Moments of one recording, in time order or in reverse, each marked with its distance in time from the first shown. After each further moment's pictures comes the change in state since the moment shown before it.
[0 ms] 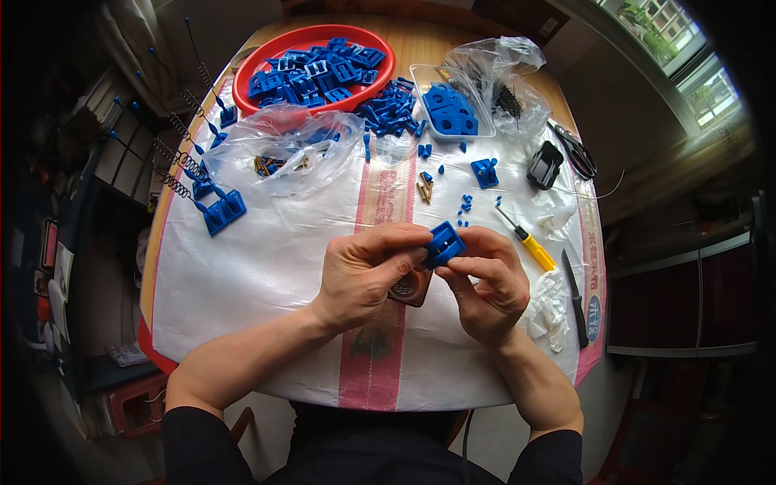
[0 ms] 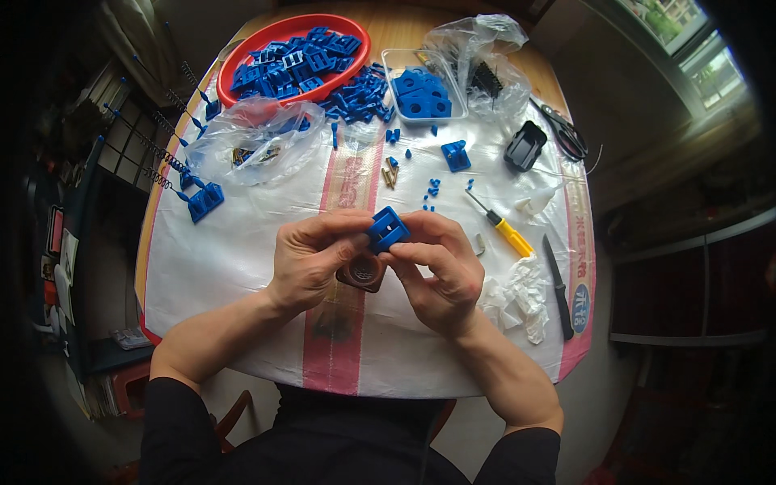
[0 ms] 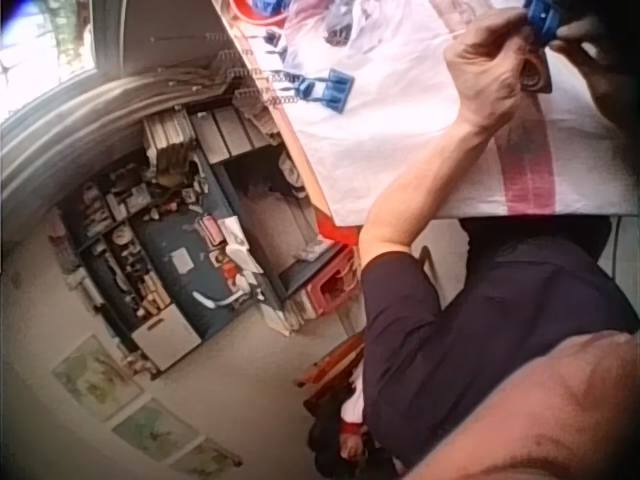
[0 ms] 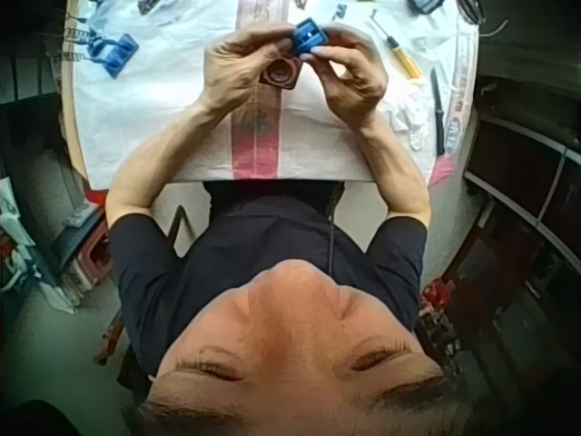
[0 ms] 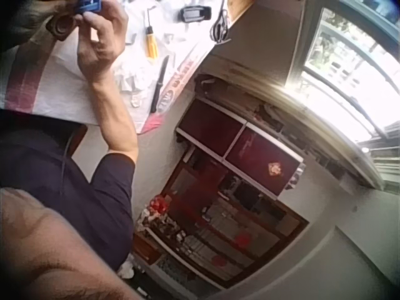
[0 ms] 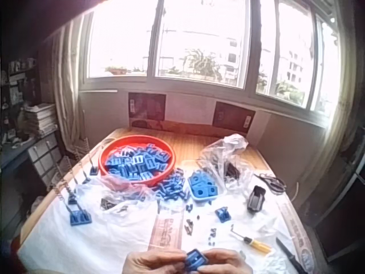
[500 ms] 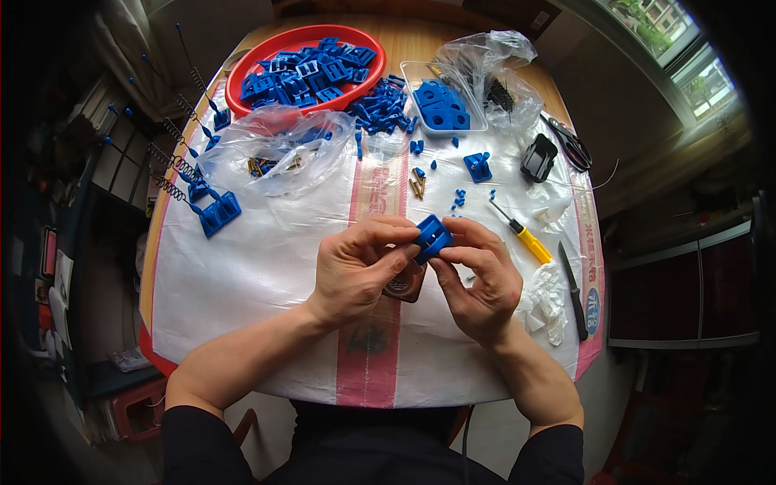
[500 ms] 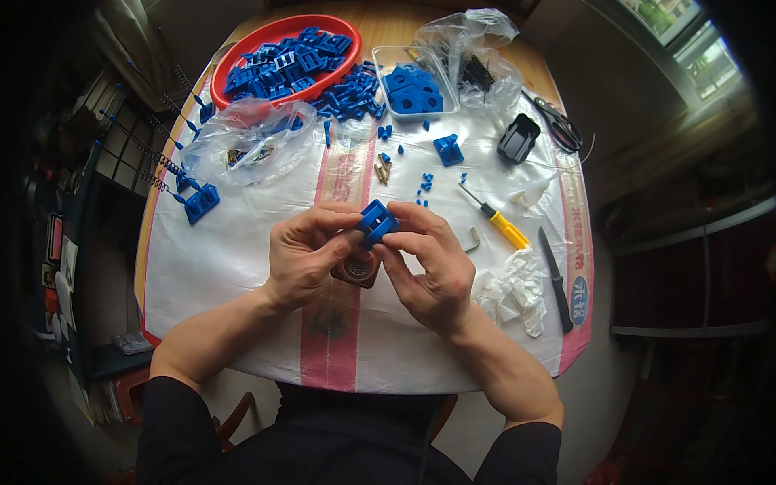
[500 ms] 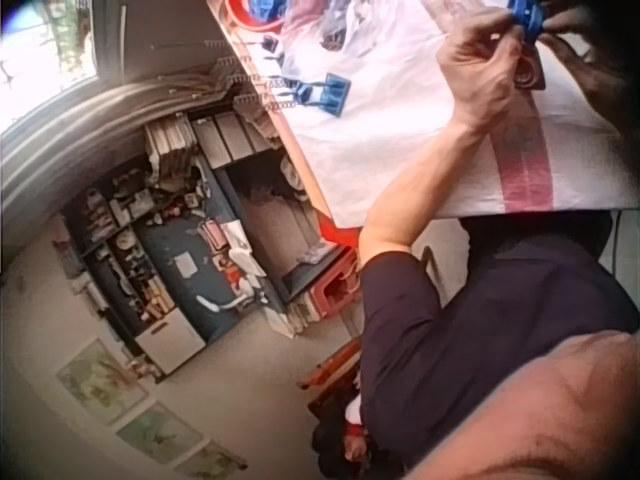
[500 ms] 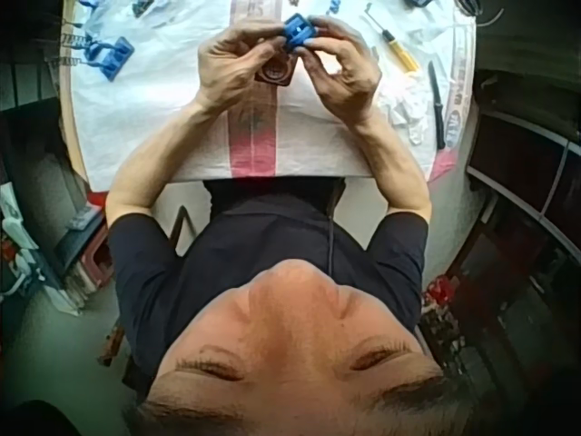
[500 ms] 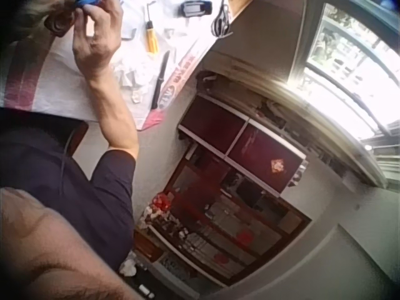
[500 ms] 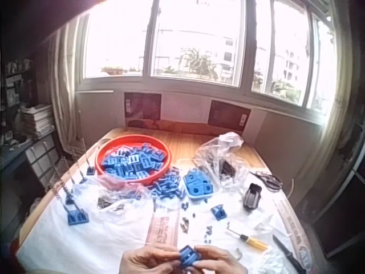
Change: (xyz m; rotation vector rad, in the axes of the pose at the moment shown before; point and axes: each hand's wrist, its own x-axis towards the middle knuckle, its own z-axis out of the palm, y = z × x) left_hand 0.001 -0.009 0.001 -0.067 0.014 0.089; right_hand 0.000 -0.006 0.002 -0.107 -0.009 0.056
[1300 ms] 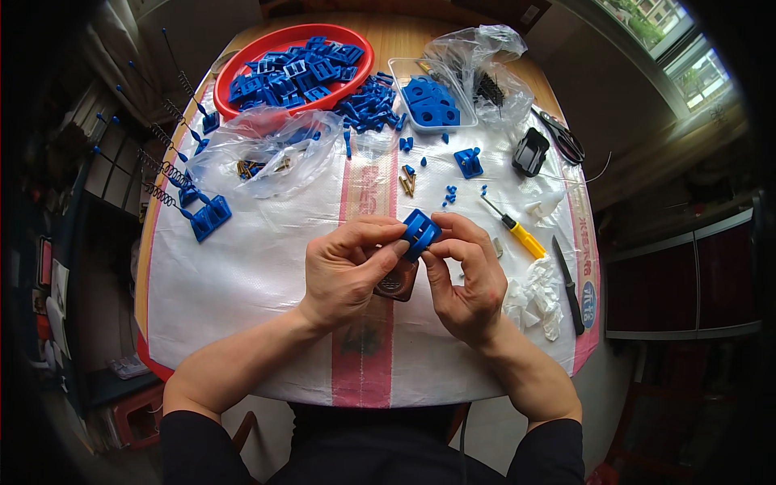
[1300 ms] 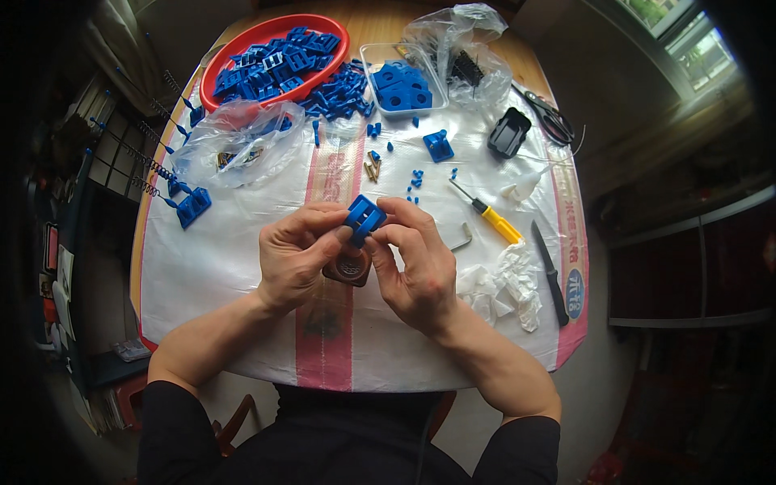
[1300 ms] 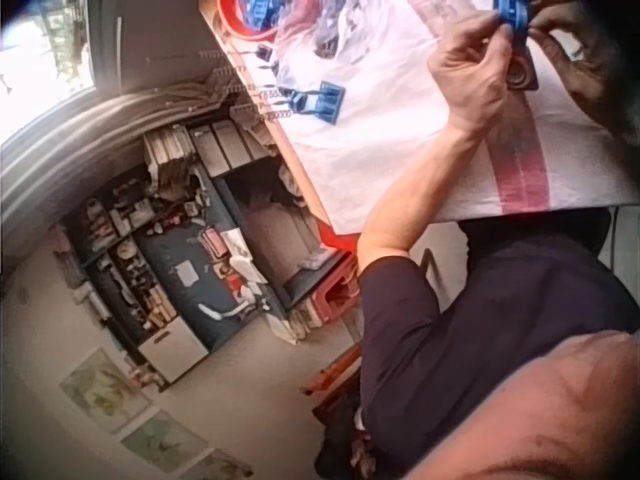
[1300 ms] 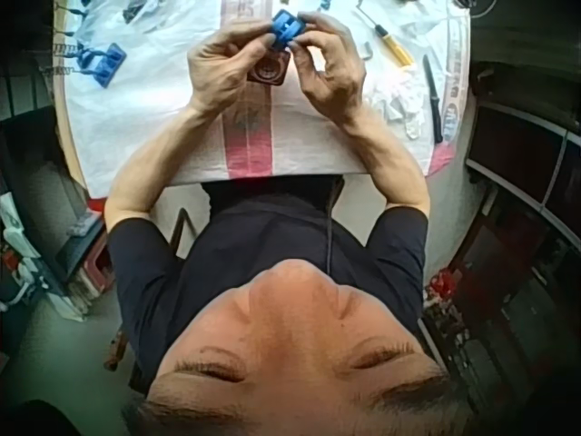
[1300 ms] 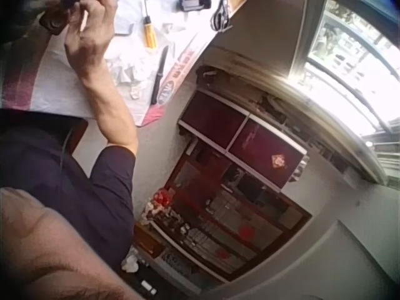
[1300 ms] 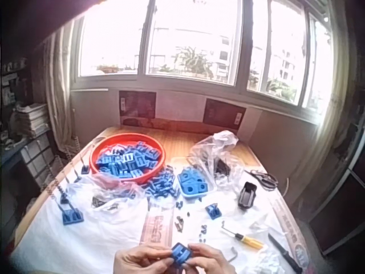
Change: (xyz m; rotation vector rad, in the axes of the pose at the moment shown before) left_hand -0.002 0.003 0.005 0.103 0.089 0.027; right_hand 0.002 -0.004 0.004 -0.136 -0.012 -0.040
